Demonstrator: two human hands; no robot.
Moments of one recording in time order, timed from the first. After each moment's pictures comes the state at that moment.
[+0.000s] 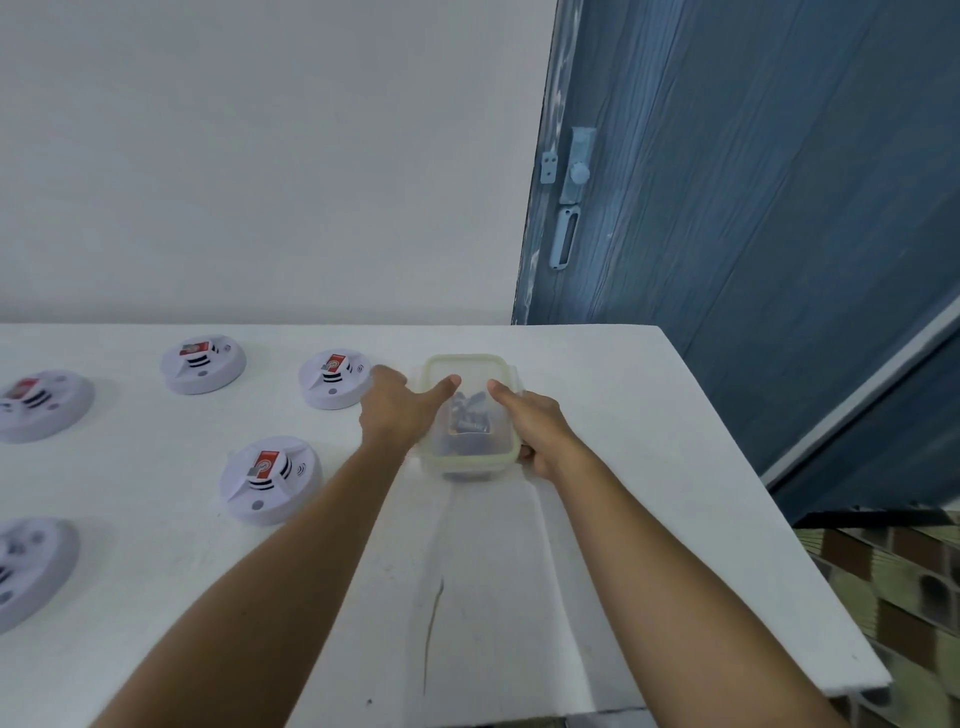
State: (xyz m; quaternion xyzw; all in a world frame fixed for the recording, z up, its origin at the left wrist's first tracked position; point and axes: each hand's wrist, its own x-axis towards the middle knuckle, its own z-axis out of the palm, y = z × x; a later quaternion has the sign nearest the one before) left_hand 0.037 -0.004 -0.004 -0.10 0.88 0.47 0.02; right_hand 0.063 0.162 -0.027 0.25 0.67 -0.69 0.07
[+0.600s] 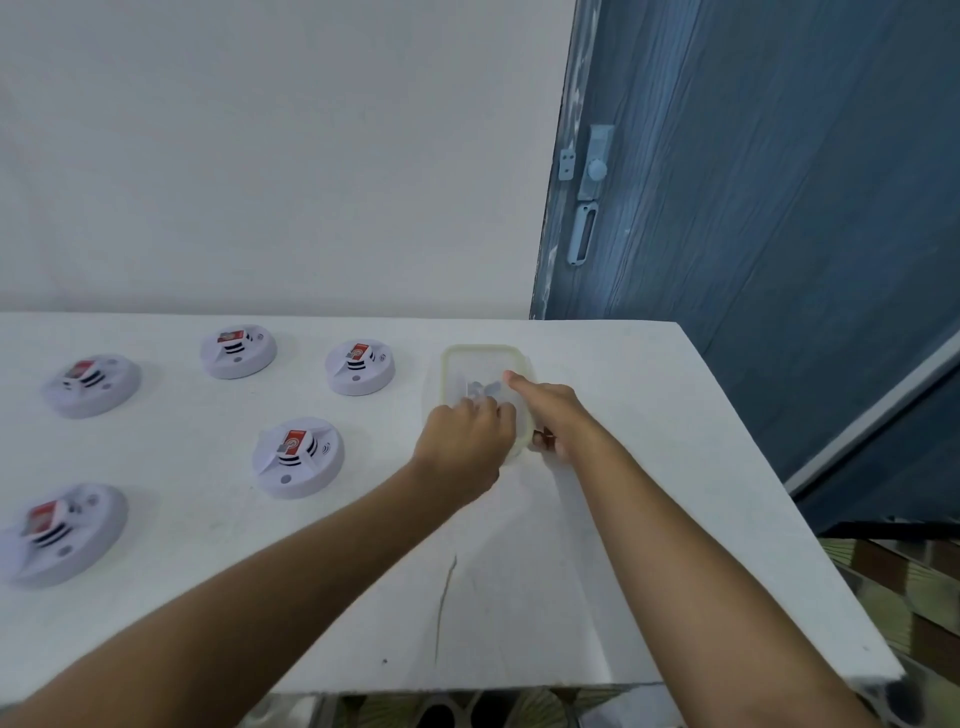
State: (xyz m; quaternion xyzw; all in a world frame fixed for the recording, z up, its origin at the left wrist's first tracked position) left_hand 0.120 0.018 0.019 0.31 0.93 -0.13 -0.10; right_hand 0.075 0.167 -0.007 0.26 0.71 -0.65 0.11
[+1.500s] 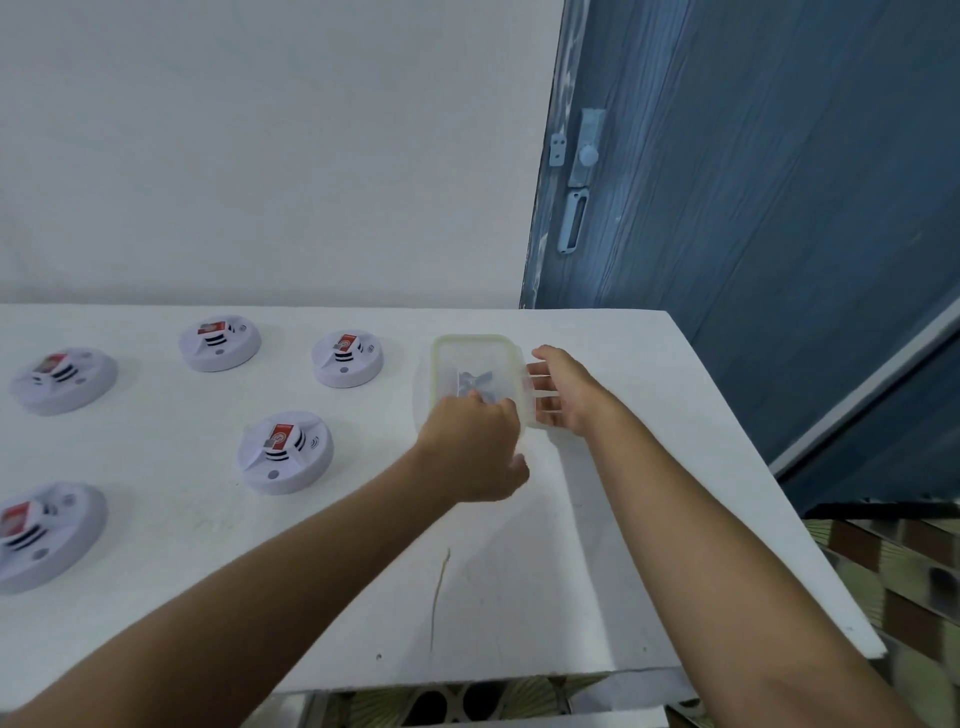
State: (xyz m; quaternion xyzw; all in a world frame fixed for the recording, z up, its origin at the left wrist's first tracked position) left_hand 0.126 0.029 0.029 0.32 0.94 -0.07 -0.05; right_hand 0.068 0.186 0.012 0.27 0.69 -0.66 0.13
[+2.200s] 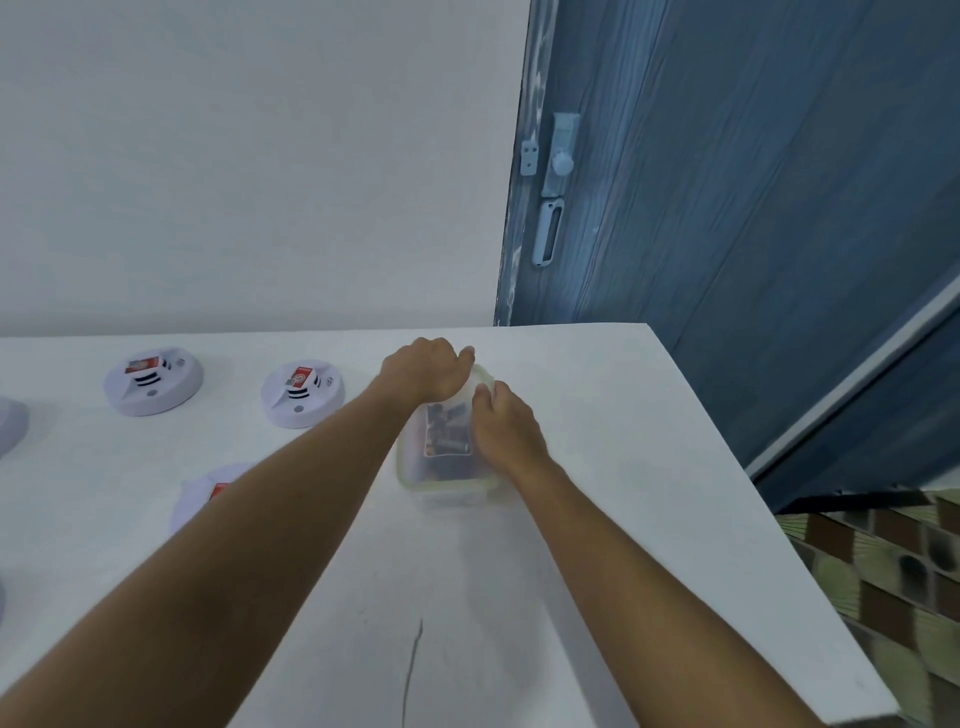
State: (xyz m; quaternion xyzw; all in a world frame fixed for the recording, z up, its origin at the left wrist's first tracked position) left_hand -0.051 0.049 0.002 0.12 0.97 0.16 0.10; right_hand 0.049 0.147 -0.022 0.17 0.89 -0.42 -0.02
